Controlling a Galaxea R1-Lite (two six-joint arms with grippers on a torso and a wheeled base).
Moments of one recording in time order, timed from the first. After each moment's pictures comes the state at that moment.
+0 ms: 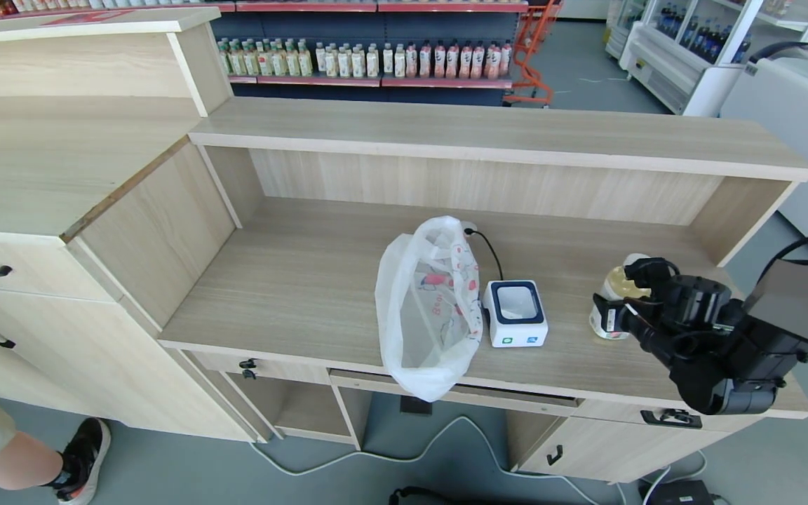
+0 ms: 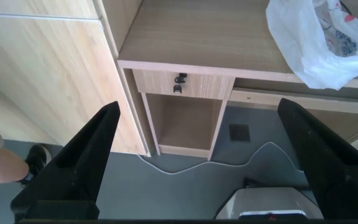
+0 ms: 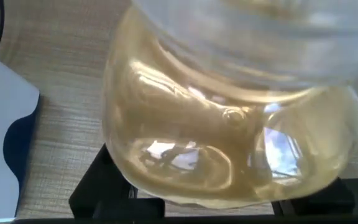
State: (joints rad) left arm -0.01 0.00 0.00 0.00 -0.01 0.02; right arm -0.01 2.31 -0.86 -1.31 -0.07 -0.14
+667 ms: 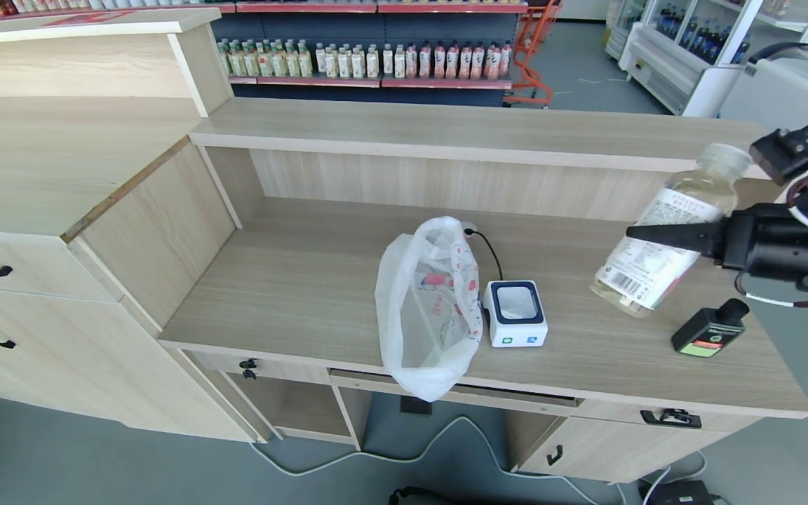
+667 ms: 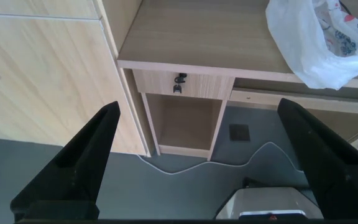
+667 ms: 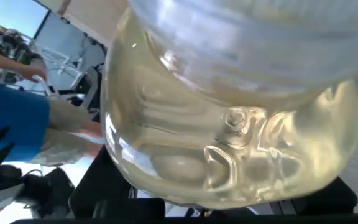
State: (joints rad) left arm -0.01 0.00 0.00 0.00 -0.01 0.02; right arm -0.05 1.52 -0.97 -0.29 0.87 0.17
